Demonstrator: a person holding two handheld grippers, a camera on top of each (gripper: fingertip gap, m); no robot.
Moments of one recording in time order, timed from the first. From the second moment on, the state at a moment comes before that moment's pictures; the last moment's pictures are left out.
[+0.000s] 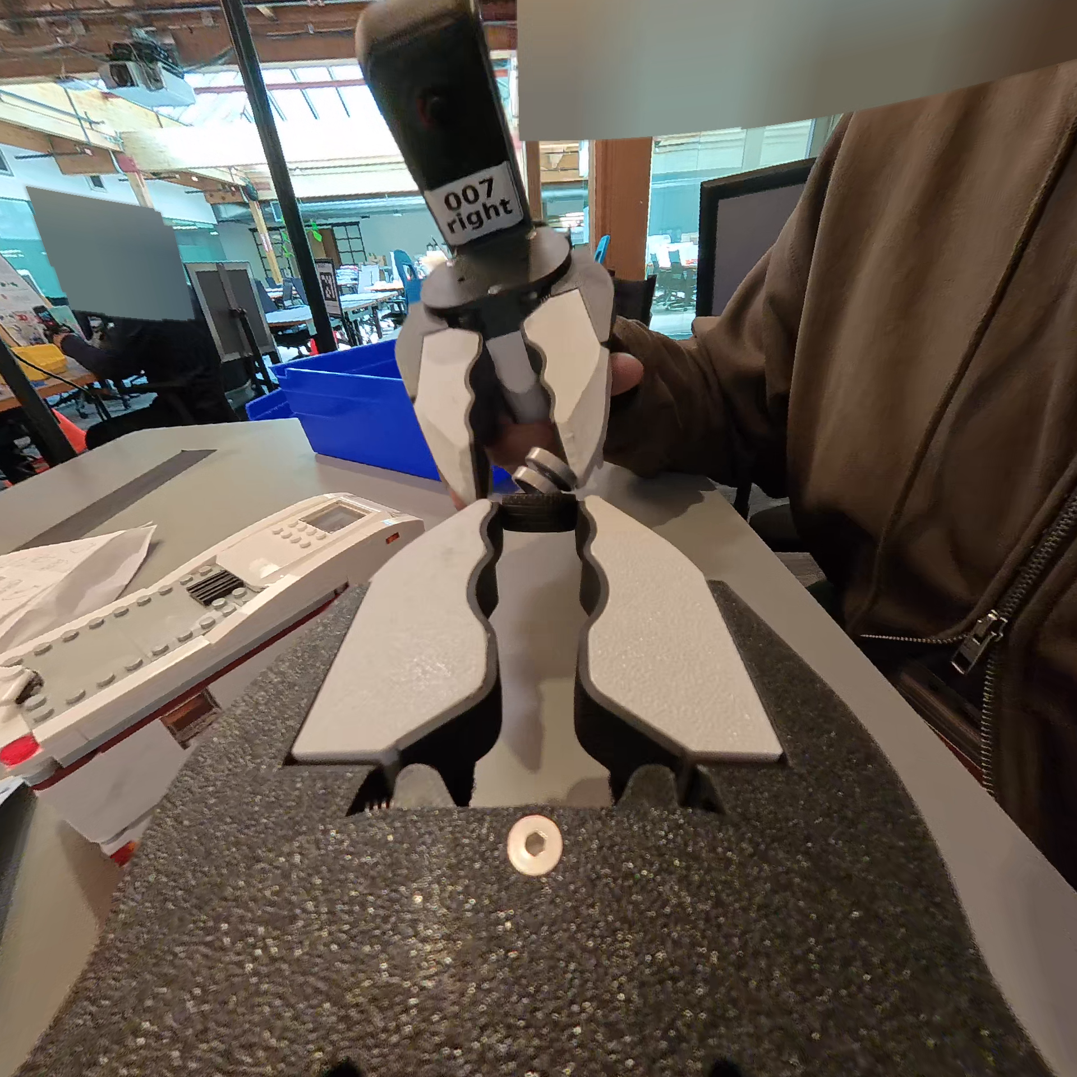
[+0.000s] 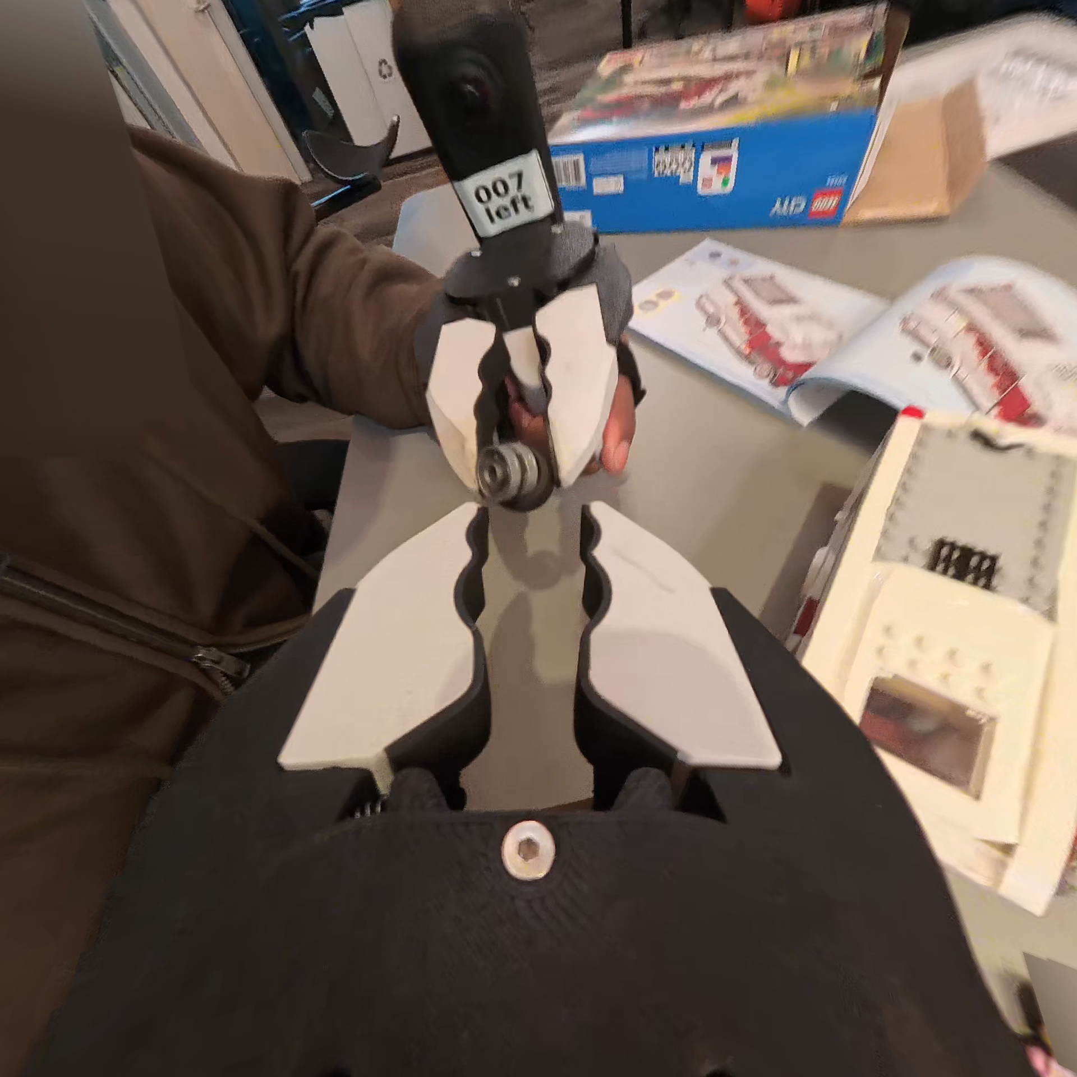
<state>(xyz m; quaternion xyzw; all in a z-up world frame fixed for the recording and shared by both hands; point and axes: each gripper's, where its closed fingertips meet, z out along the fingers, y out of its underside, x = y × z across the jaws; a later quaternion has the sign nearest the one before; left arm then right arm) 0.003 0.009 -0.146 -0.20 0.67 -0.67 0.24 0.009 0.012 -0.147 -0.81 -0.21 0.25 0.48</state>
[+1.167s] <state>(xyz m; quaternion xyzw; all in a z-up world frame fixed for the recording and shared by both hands) 0.000 0.004 -0.157 -0.15 0.71 -0.62 0.29 -0.011 0.021 -0.159 -0.78 -0.08 0.47 0.41</state>
